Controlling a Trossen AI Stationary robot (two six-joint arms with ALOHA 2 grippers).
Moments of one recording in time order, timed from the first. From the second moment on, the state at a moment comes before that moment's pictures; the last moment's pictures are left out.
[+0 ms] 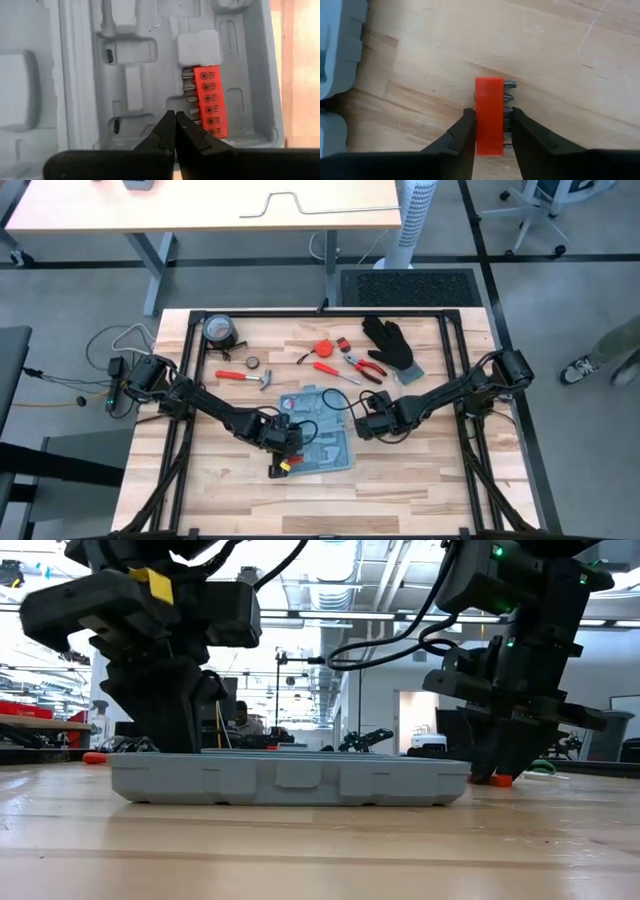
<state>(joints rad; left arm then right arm) -0.37 1.73 0.96 -0.34 -0.07 -0.38 0.28 1.74 0.85 -0.53 0.27 1.51</state>
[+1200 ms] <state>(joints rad) -0.46 1.55 0.79 -0.38 -0.32 -0.92 0.32 1.64 0.98 -0.29 0.23 0.71</state>
